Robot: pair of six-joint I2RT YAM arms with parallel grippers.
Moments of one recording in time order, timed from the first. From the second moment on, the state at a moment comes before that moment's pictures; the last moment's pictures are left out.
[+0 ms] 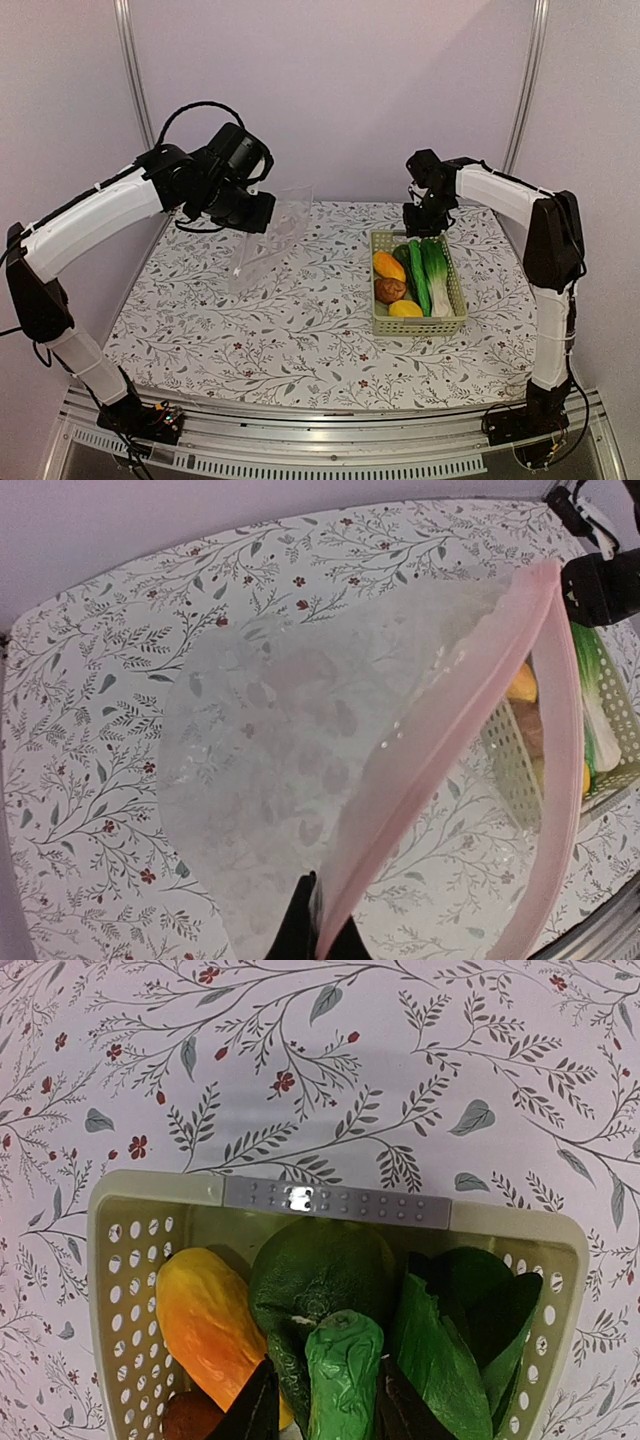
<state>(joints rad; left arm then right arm) -0.81 1.60 1.67 -0.95 -0.31 -0.39 0.43 2.11 1.90 -0.94 0.09 0.36</state>
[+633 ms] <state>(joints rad) -0.81 1.62 1.69 -0.95 -0.26 -0.40 0.41 2.21 1.91 -0.93 0.06 0.37</state>
